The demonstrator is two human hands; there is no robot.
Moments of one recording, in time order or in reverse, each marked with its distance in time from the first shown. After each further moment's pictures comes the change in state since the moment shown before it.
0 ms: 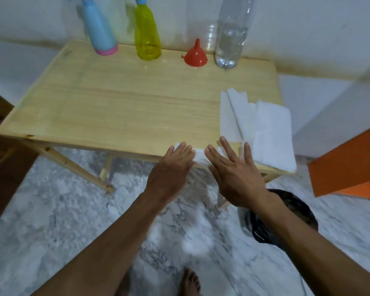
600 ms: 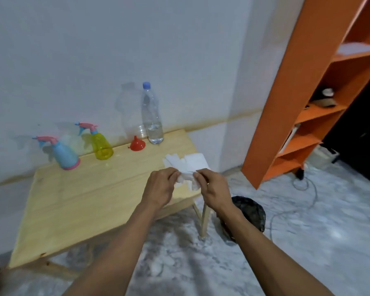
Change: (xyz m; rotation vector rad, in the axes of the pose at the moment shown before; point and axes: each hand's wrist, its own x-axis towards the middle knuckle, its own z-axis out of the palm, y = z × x) left_hand 0.064 0.109 -0.223 -0.417 -0.142 0.052; right_hand -0.120 -0.067 -0.187 0.925 0.757 0.653
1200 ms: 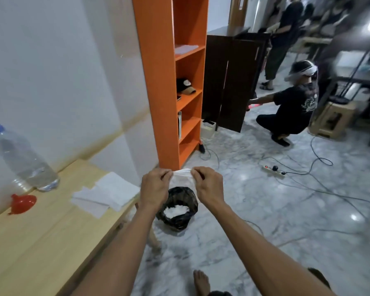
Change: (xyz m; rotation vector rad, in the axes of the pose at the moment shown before) left_hand -0.025 0.137 0.103 -0.247 -0.254 0.376; right_hand -0.124 0.038 -0.116 -0.128 0.735 0.433
